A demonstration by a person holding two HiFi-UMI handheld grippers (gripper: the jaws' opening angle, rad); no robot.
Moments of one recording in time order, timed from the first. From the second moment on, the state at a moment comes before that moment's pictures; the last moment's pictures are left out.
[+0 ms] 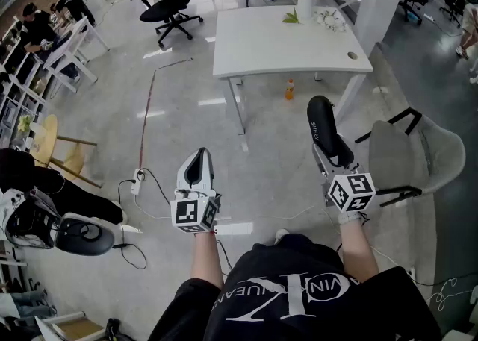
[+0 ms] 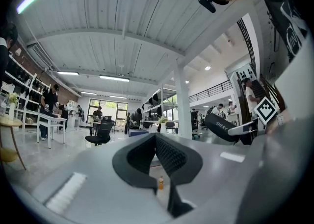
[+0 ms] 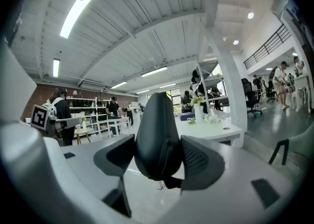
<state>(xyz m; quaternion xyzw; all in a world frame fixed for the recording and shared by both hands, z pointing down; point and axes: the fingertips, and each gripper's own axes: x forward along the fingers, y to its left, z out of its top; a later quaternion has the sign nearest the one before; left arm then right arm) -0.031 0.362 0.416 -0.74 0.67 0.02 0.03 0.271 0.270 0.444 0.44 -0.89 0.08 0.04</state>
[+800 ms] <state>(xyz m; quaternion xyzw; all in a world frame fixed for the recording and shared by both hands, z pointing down) -0.016 0.312 0.420 -0.73 0.68 0.04 0.02 0.278 0.217 0.446 0.42 -0.91 0.07 0.03</state>
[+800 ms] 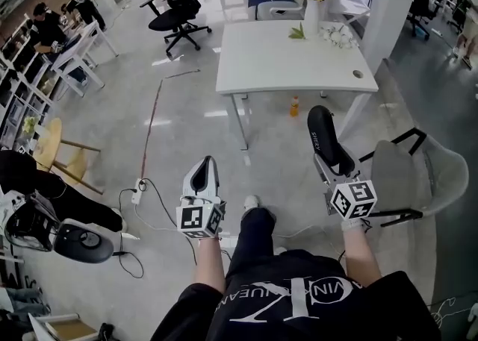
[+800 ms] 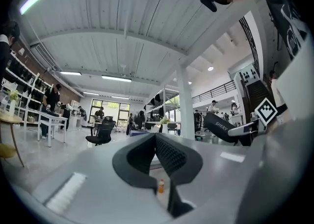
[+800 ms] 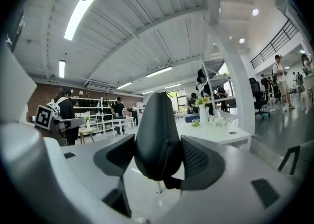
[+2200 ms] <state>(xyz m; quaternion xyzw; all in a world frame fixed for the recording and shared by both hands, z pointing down) -0.179 -0.029 0.455 -0.78 0.62 0.03 -0.03 0.099 -0.082 0.482 0.46 -0.88 0.11 0.08</state>
